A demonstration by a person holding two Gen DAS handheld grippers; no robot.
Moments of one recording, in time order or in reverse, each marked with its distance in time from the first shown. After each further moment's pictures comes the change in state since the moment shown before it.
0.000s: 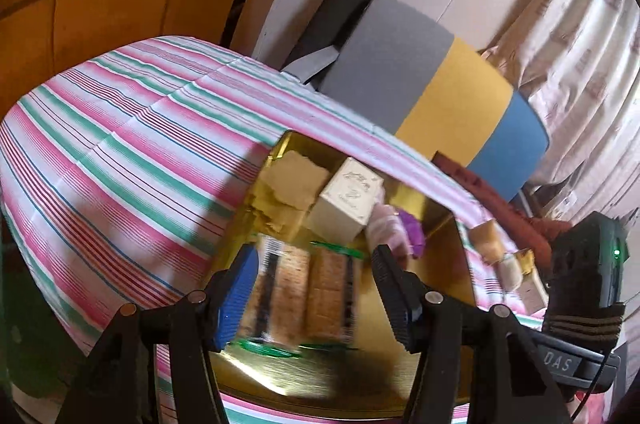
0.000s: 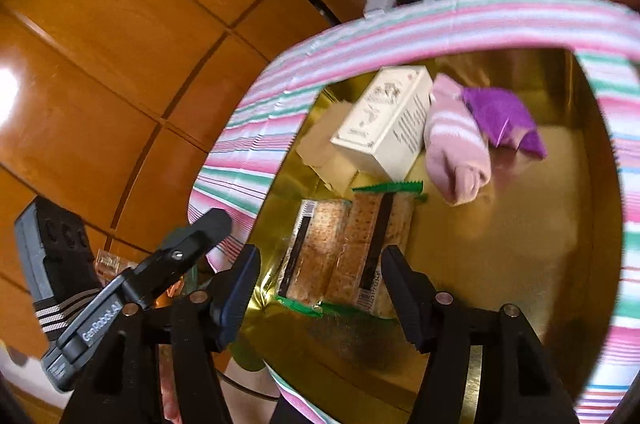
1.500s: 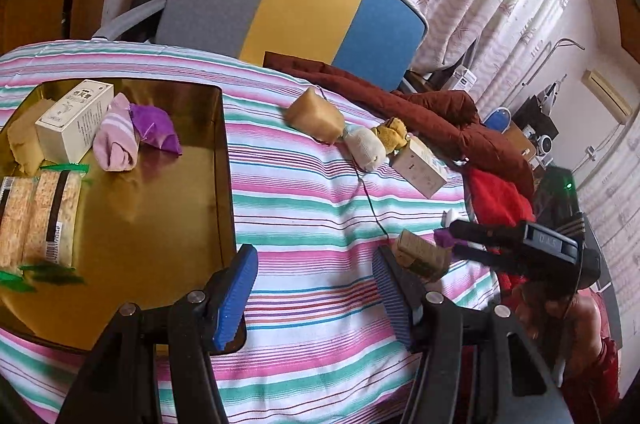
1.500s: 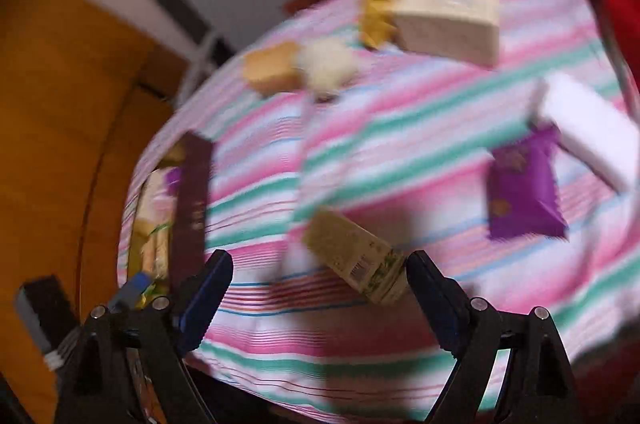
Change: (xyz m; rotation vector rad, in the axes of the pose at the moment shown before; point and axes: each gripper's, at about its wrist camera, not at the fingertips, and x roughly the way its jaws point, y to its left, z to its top) left arm 0.029 -0.198 -0.110 0.329 0.233 -0.315; right arm -0.257 -0.227 -0.077 0.366 -0.155 -0.323
